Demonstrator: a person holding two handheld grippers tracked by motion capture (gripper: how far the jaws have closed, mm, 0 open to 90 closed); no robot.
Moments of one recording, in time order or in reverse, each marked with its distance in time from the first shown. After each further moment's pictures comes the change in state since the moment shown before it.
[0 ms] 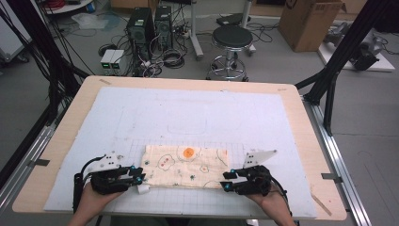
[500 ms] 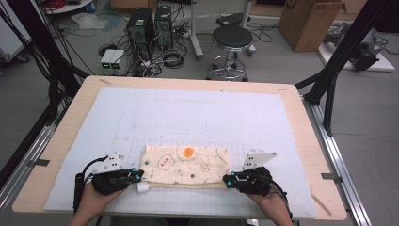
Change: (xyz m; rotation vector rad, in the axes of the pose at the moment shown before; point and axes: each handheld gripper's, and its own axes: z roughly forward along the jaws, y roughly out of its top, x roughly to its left) left arm -0.001 -0.007 0.002 0.069 0.062 0.043; right arm 0.004 -0.006 0.003 0.043 -0.077 -0.045
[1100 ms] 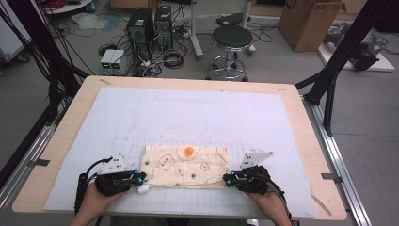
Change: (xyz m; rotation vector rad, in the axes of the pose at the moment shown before) left arm -0.002 -0.001 0.007 0.047 -0.015 0.021; right arm -0.008 -0.003 0.007 0.025 -0.044 0.025
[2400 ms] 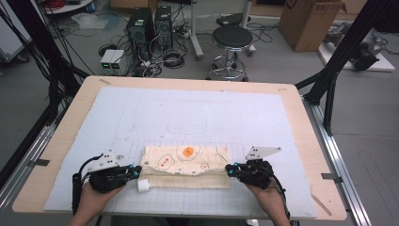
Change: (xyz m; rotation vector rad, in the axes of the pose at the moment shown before) left arm 0.005 0.000 -0.013 -0.093 0.055 -0.078; right arm -0.008 0.007 -0.009 -0.096 -0.067 0.092
